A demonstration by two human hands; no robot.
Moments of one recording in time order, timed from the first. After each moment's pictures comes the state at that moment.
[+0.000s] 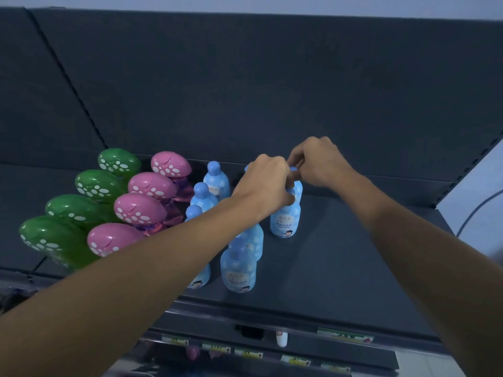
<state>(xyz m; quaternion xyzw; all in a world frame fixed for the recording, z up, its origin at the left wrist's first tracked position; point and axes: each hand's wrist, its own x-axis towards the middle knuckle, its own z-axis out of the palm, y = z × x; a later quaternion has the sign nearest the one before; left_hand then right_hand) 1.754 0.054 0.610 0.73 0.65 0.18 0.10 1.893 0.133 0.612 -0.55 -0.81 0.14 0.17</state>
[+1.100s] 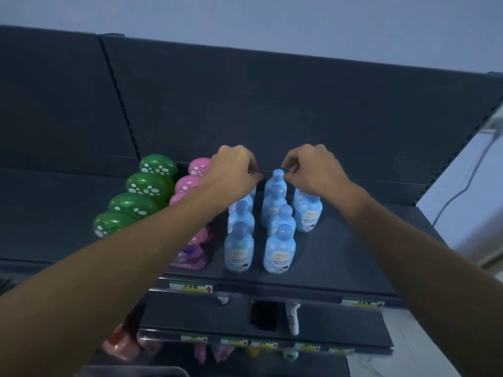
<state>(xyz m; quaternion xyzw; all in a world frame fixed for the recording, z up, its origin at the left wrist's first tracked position) 1.615 -0.011 0.655 0.71 0.65 0.26 0.07 1.801 0.022 0.663 -0.60 -0.78 0.05 0.18</state>
